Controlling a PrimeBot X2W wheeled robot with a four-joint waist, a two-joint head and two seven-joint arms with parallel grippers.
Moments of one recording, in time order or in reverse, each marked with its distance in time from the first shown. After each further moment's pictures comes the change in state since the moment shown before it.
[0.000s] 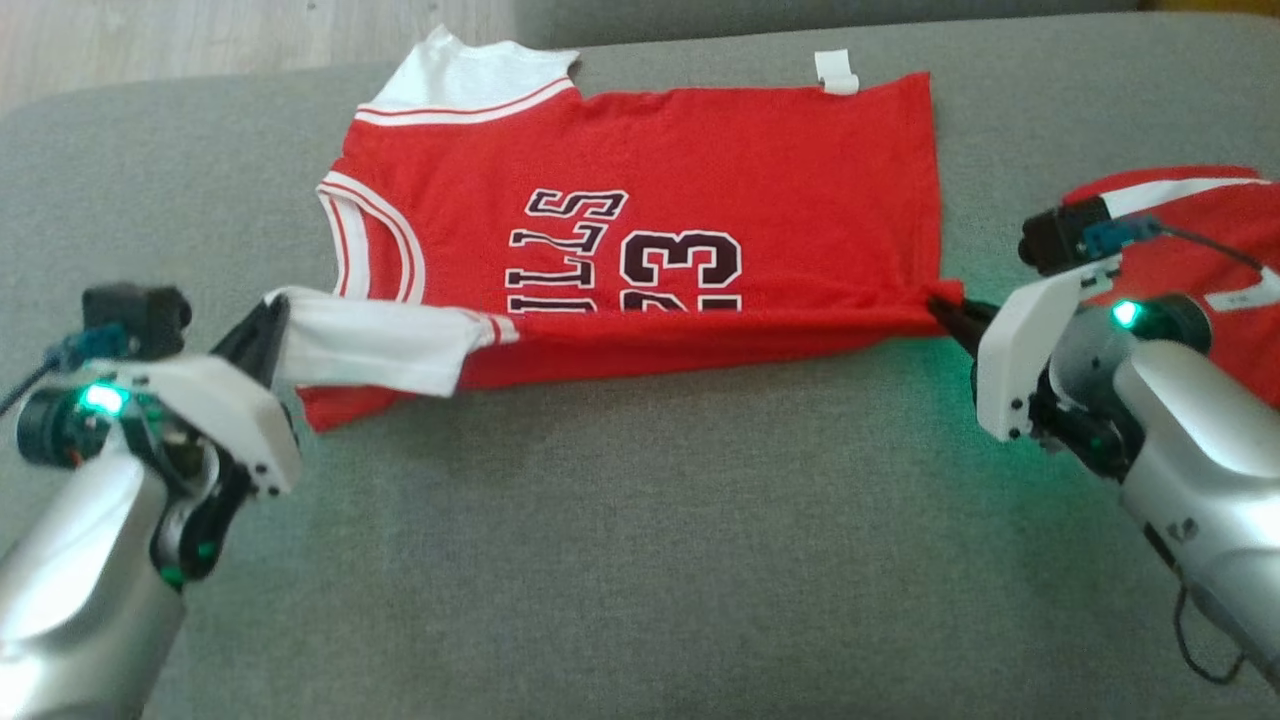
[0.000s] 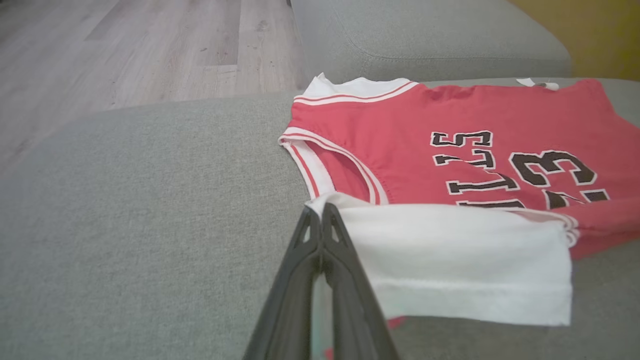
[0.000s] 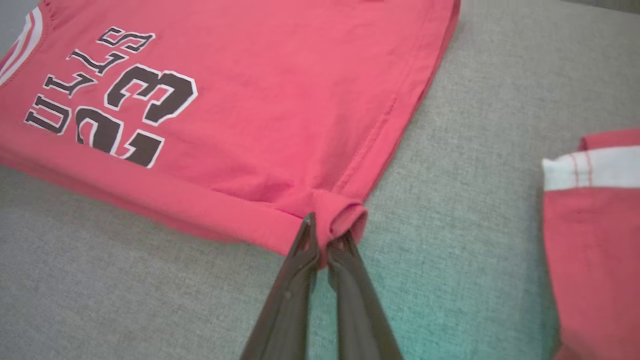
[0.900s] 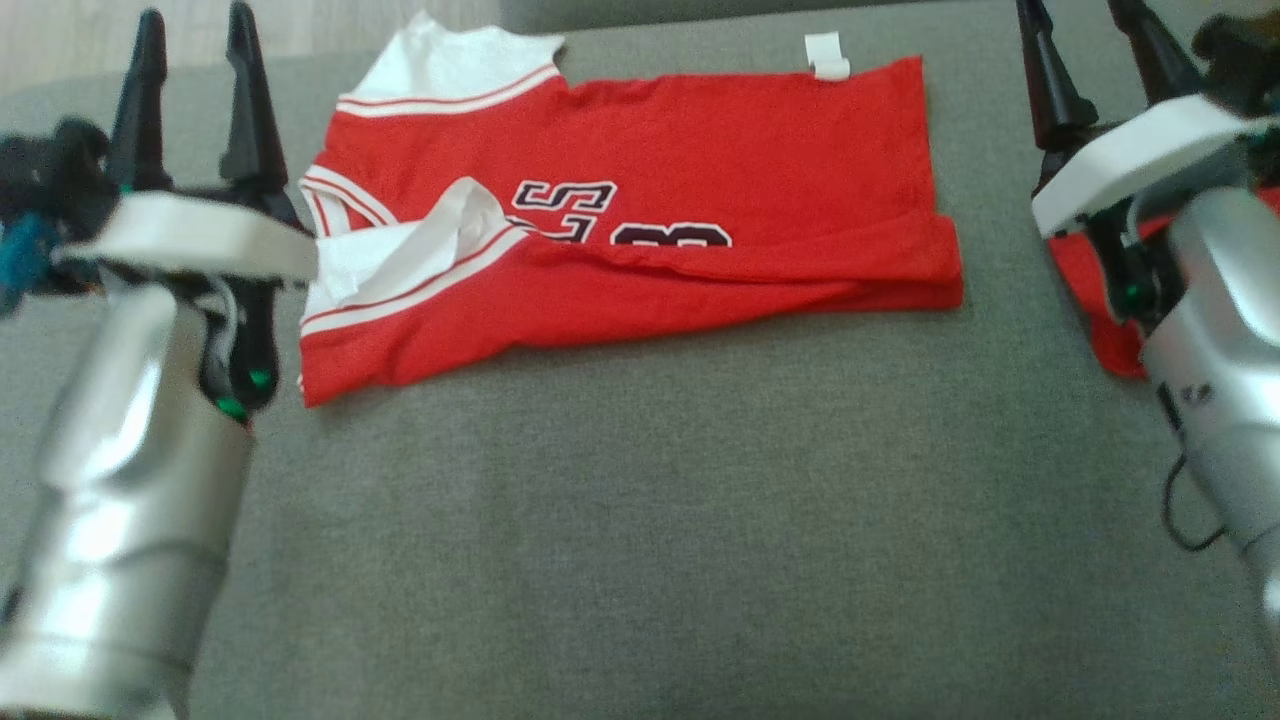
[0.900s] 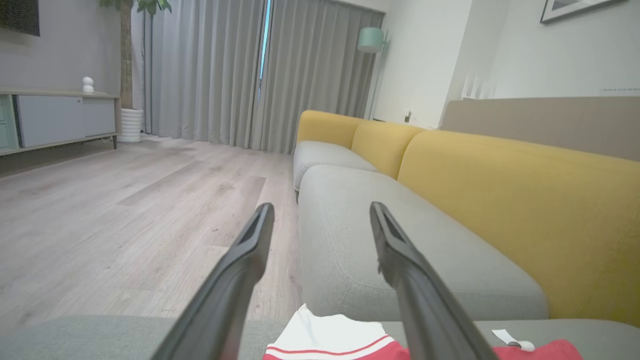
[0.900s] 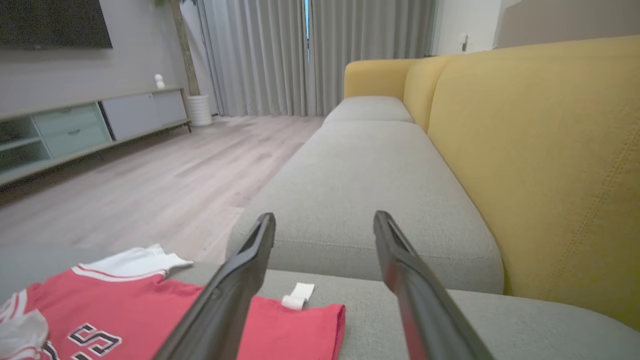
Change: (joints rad) left arm -0.293 -0.224 0.151 0.215 0.088 -0.027 -0.491; right arm -0.206 0.102 -0.270 0.159 -0.224 0.000 -0.569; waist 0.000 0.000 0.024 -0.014
